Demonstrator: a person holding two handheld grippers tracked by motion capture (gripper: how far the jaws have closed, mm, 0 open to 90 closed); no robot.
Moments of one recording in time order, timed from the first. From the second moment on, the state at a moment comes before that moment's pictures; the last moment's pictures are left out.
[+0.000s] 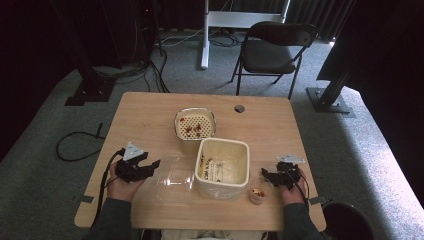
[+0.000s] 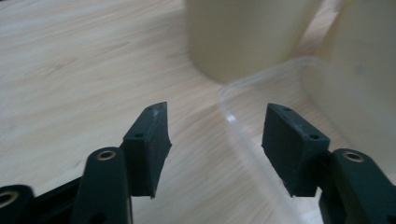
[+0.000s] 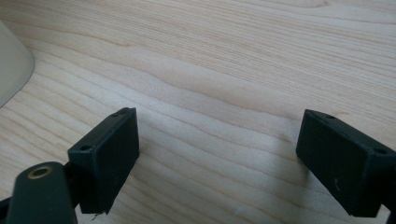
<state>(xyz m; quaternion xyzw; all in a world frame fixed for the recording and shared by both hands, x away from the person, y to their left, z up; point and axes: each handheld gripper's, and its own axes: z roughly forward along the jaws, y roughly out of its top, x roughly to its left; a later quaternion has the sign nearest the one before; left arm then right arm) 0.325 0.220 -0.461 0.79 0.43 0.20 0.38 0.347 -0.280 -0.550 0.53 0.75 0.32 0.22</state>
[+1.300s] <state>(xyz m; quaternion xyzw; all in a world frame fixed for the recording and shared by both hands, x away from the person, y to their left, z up) 0.354 0.233 -0.440 0.80 0.44 0.17 0.37 0.346 -0.280 -0.550 0.53 0.75 0.32 0.22</state>
